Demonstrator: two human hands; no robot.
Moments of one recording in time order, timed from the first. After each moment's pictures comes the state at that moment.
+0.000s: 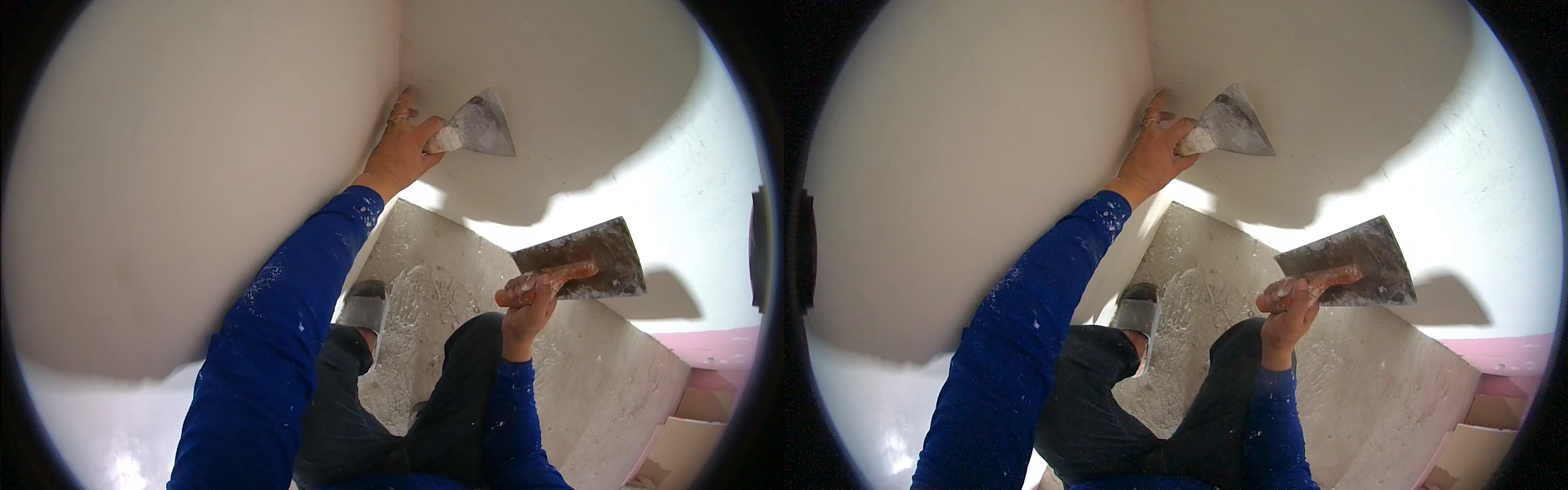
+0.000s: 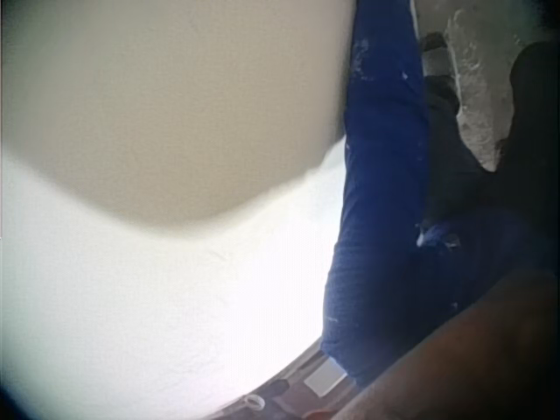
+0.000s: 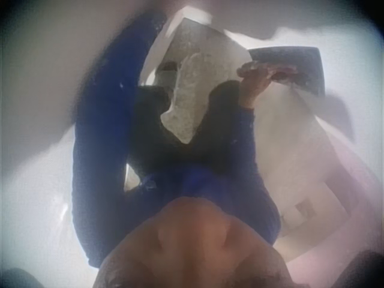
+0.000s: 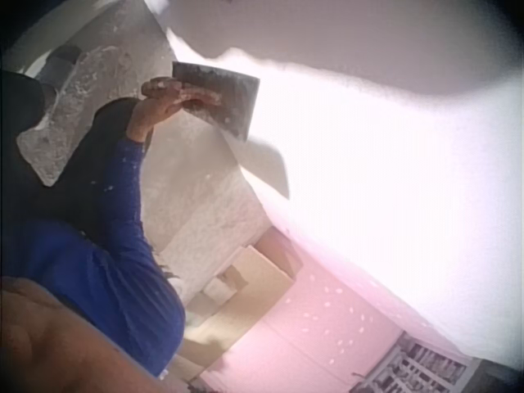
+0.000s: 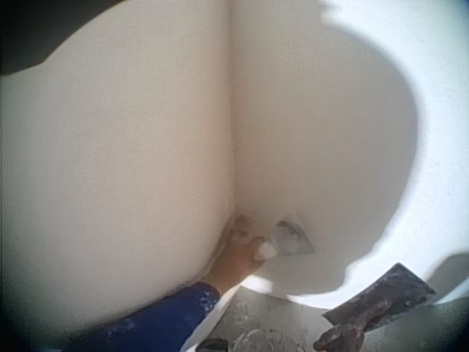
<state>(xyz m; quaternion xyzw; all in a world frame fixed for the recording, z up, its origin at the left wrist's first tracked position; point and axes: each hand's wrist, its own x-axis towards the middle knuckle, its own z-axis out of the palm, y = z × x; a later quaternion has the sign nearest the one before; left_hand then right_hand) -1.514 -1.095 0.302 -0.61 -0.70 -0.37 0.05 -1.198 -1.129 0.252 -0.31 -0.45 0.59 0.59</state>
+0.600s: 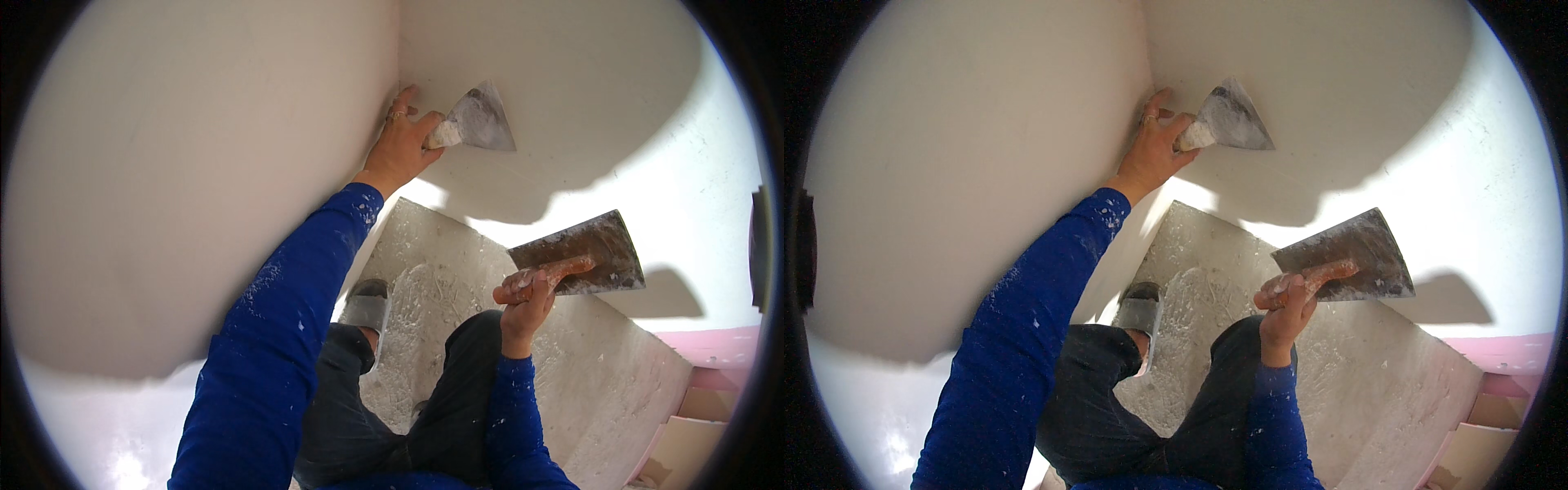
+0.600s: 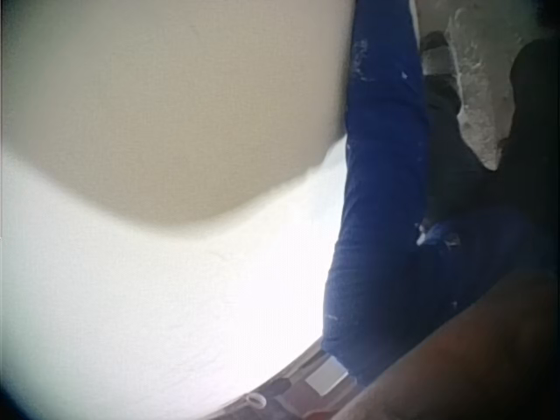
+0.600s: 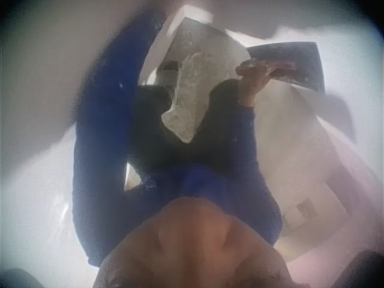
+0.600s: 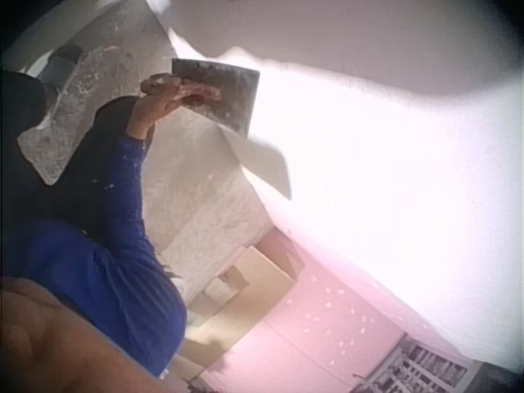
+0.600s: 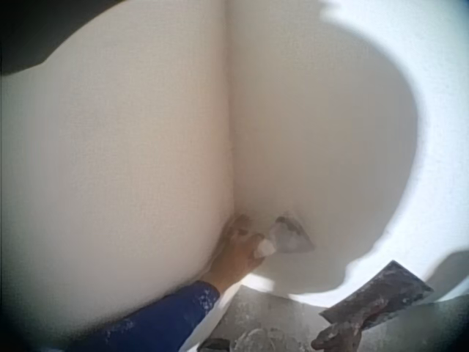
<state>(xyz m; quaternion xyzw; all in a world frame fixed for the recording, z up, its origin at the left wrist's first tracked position) -1.482 -1.088 0.318 -0.61 -0.69 -0.38 0.06 -1.167 -1.122 0.261 -0.30 -0.44 0.61 0.58</state>
